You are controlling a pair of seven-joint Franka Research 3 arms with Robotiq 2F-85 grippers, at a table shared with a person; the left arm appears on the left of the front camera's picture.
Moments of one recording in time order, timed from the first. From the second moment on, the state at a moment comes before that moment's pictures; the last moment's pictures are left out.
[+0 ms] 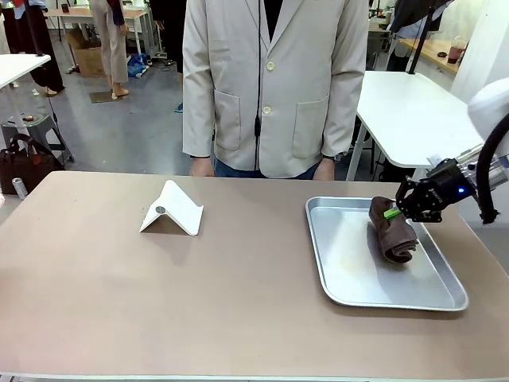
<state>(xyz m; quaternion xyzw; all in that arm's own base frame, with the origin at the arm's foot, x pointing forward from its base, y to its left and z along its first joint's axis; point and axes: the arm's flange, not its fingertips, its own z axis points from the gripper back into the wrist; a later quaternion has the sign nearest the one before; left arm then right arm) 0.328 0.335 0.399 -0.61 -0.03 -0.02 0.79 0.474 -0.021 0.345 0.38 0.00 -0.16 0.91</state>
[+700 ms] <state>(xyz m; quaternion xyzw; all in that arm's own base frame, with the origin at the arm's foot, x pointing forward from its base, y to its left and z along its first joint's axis) 0.328 0.335 0.399 -0.61 -0.03 -0.02 0.79 0.442 -0.017 0.379 0.71 0.11 -0.08 0.70</state>
